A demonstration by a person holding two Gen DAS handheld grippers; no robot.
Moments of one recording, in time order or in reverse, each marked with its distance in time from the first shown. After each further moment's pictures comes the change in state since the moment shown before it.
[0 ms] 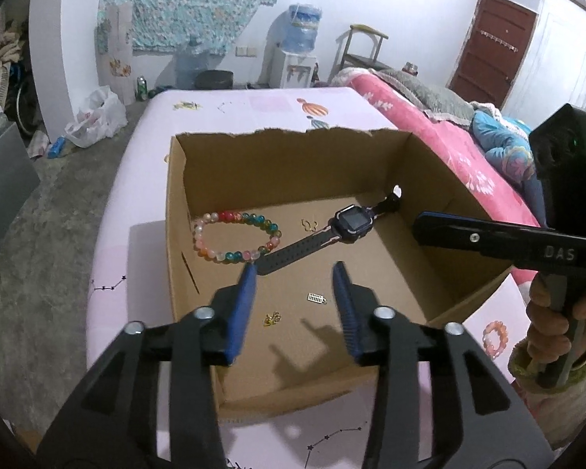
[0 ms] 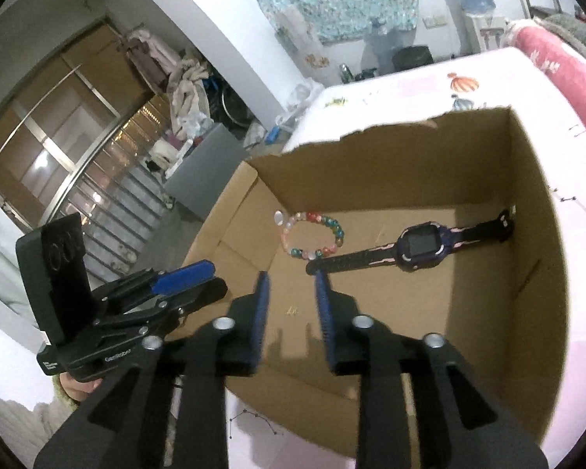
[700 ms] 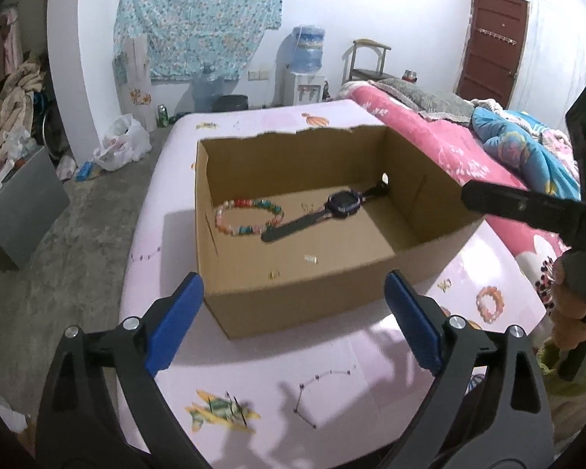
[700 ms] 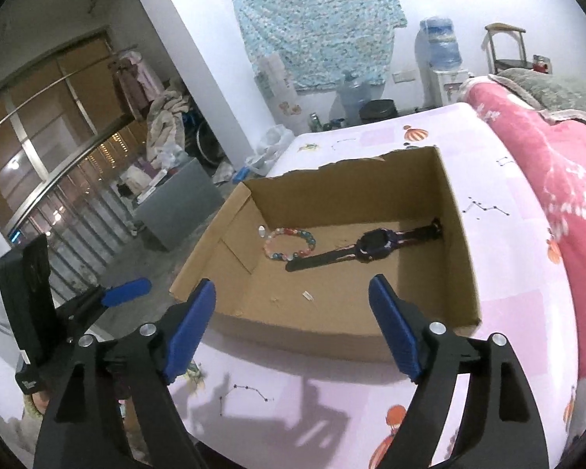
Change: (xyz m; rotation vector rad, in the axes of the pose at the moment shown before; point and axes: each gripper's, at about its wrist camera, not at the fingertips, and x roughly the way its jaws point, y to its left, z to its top) left arm -0.068 -0.032 -0.054 0.053 -0.069 0.101; right arm -0.077 0.033 -0.055 -0.047 -0.179 -0.182
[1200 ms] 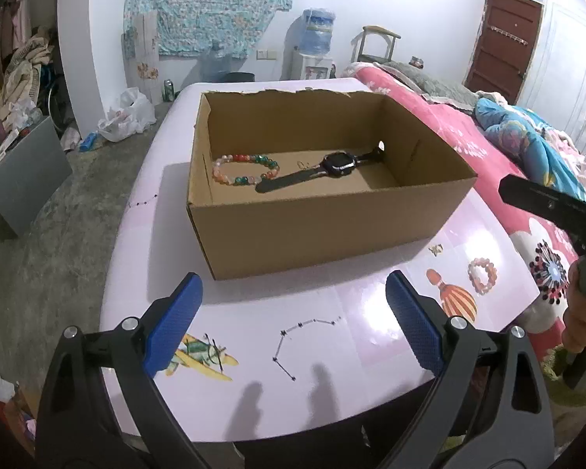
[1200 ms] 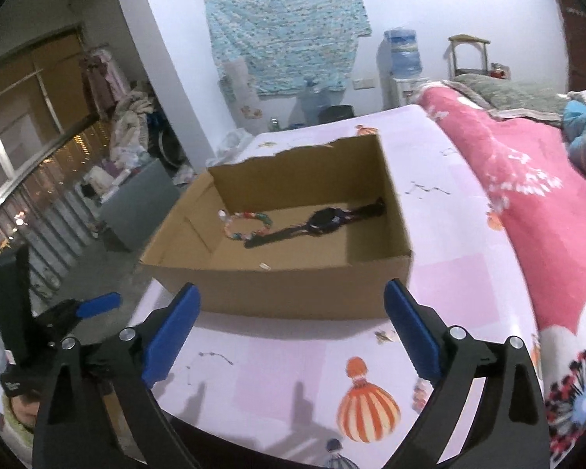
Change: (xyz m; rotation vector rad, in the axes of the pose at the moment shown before) left arm -0.009 -0.011 -0.040 -0.048 0.059 0.003; right arm -0.035 -0.001 -0.041 -0.005 -0.021 -0.204
